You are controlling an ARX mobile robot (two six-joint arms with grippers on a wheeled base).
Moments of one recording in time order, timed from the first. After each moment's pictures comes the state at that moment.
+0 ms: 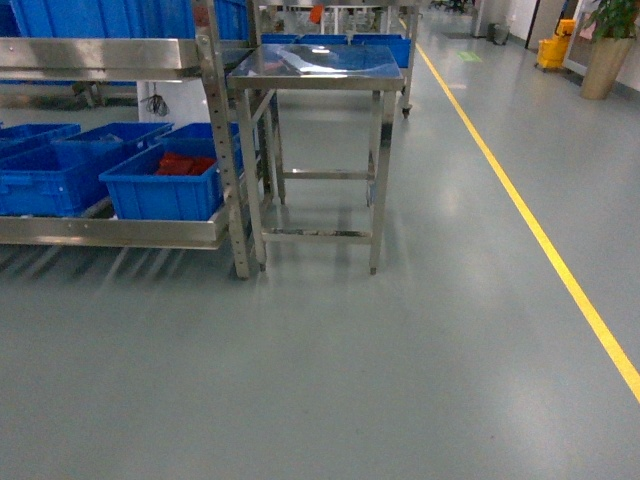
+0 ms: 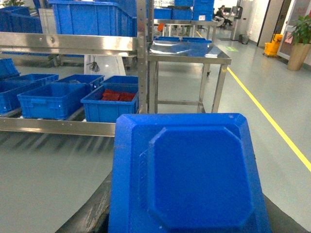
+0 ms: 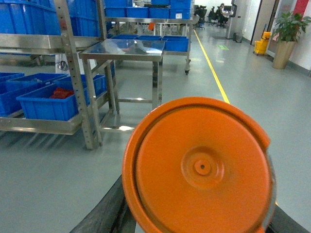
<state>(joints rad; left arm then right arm) 0.00 0.01 0.01 -0.01 0.00 0.00 0.00 0.00 0.01 -0.01 0.00 0.00</state>
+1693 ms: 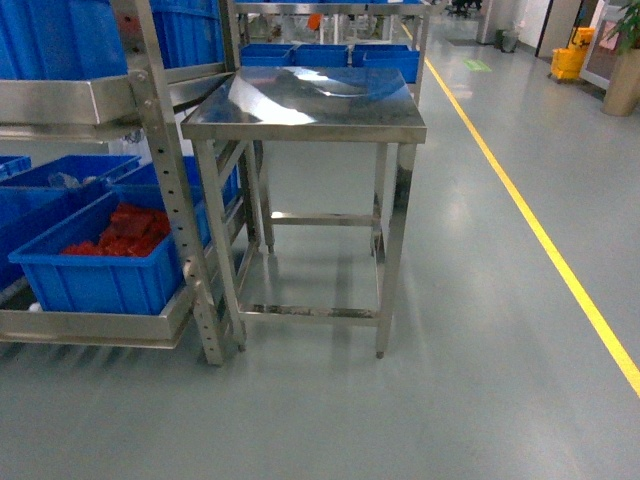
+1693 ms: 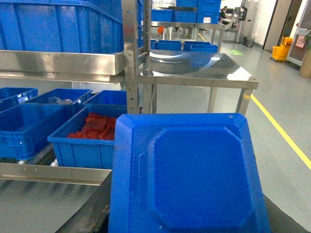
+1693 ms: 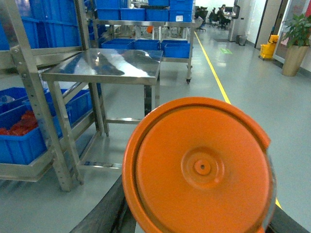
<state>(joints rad) 0.00 0.01 0.01 -0.01 0.00 0.00 0.00 0.00 0.01 -0.01 0.00 0.00</state>
